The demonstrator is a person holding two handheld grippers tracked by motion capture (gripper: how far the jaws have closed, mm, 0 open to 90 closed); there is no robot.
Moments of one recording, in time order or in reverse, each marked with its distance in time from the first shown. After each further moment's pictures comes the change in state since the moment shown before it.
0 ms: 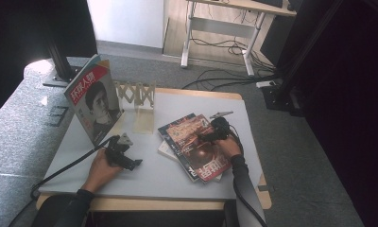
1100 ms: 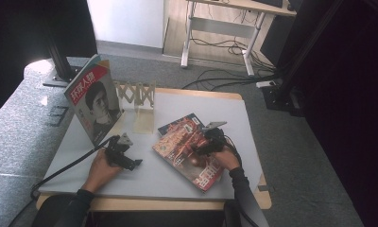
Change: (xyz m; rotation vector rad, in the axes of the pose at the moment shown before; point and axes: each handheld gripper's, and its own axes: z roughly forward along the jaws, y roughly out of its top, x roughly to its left) left arm 0.000 0.000 0.000 -0.001 0.001 0.003; right arm 0.055 -0.017 -0.024 0.005 0.028 -0.120
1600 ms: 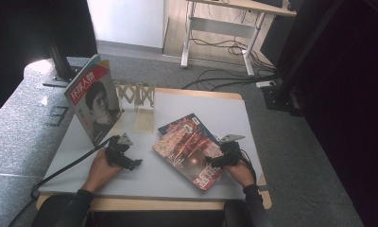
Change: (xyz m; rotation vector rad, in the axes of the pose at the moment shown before) left arm 0.000 0.000 0.000 0.000 0.000 0.000; right arm -0.001 -0.057 -0.044 -0.018 -0.061 0.089
